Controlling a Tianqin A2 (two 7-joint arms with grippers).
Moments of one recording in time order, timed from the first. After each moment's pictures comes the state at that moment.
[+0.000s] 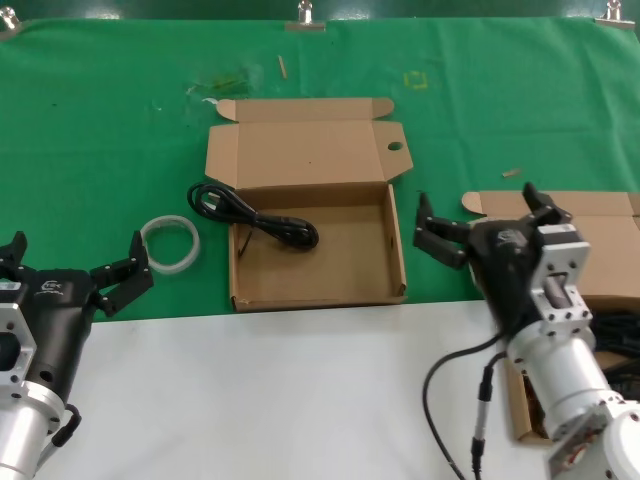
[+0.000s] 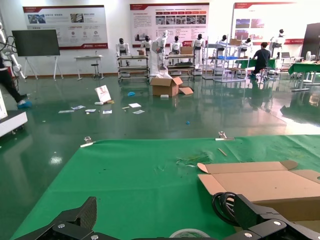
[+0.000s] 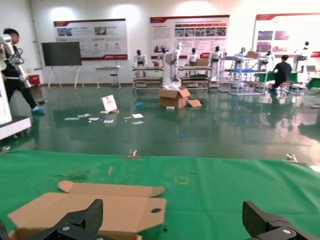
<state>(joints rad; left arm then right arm) 0.00 -0.30 1.60 -1.60 -1.80 0.00 0.00 0.14 0.17 -1.80 1.53 1.99 0.12 -0.23</state>
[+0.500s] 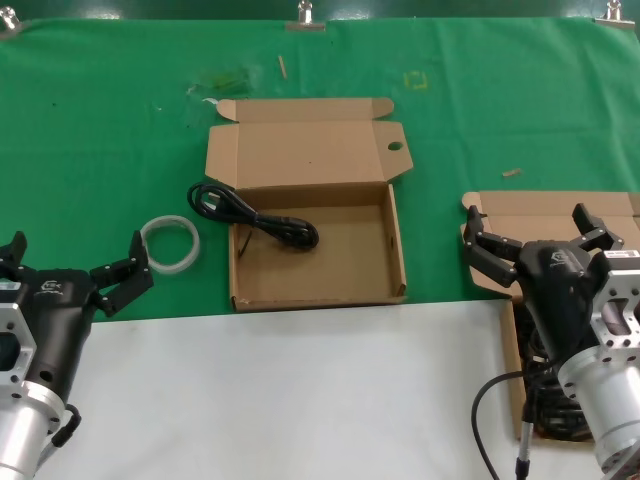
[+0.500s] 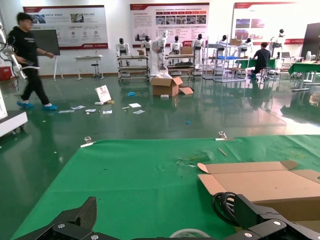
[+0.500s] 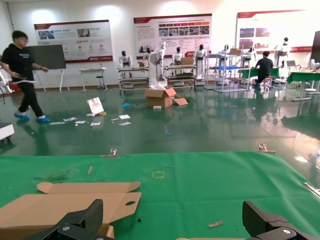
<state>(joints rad) 0.00 -0.30 1.60 -1.60 -1.80 0.00 0.00 0.03 0.17 -1.64 1.59 1.84 0.02 -0.04</state>
